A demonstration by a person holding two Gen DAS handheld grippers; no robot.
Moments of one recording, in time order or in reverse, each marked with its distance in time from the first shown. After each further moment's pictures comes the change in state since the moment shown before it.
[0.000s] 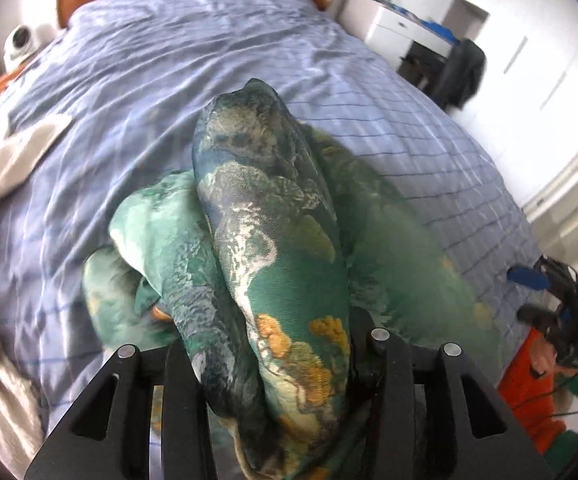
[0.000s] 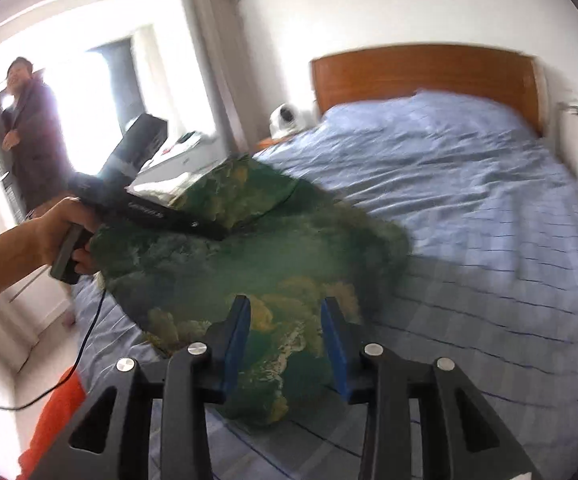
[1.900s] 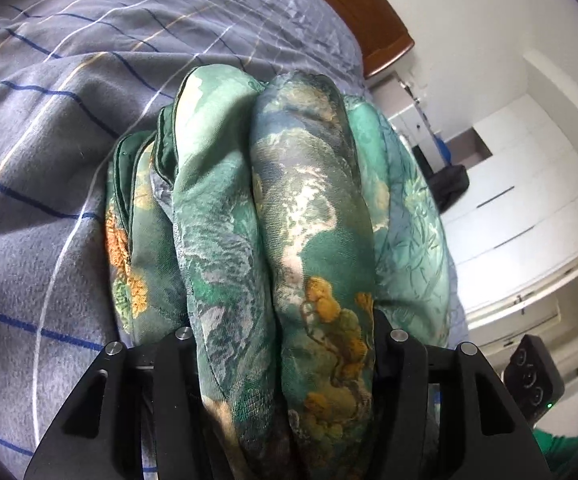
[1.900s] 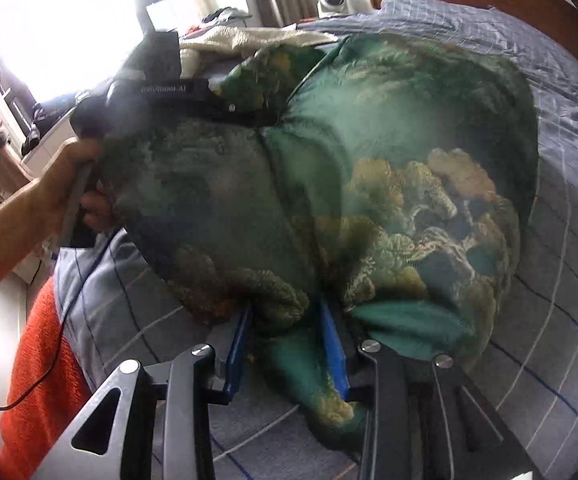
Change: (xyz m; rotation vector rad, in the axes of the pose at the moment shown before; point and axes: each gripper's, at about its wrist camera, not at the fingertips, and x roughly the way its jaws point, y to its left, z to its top) left arm 0.046 0.120 -0.112 -0.456 -0.162 -0.332; right arm 0.116 0.044 -0.054 -0.071 0.404 0.053
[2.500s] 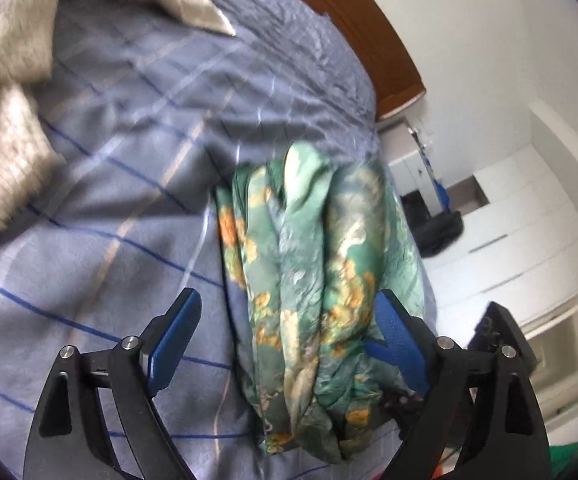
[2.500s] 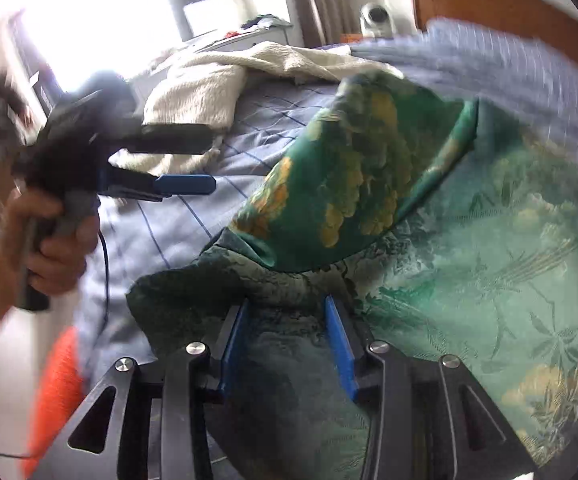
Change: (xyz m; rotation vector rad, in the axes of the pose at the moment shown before) left arm -0.090 0.027 -0.010 -0.128 -0.101 -0.039; right arm 0.036 0.061 0.078 -0.143 -0.044 0.029
